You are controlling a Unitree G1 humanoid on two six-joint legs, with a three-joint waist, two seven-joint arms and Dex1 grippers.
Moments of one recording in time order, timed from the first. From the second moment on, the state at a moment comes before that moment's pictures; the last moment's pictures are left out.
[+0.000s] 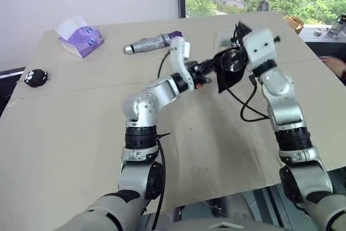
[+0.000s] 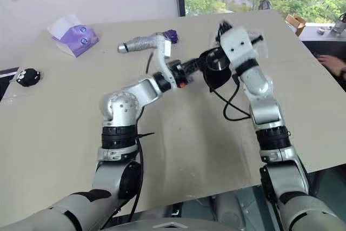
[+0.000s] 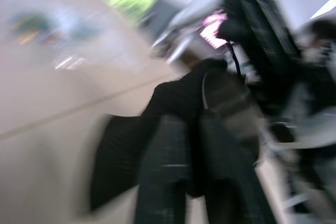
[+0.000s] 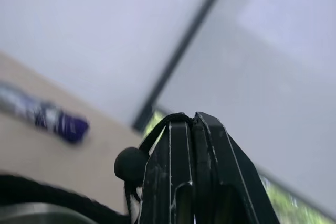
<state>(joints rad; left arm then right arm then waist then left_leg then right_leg) -0.76 0.01 0.20 -0.04 -0.67 0.95 -0.42 -0.72 -0.29 0.06 0.08 -0.13 -0.08 0.23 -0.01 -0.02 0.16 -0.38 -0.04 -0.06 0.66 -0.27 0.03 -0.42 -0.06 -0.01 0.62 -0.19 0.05</state>
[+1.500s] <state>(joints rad) -0.86 0.21 -0.13 0.09 -0.19 0.30 -0.57 -0.76 -0.28 0.15 0.00 -0.13 -0.04 0.39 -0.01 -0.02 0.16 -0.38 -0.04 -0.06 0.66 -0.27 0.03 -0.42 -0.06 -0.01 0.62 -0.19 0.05</state>
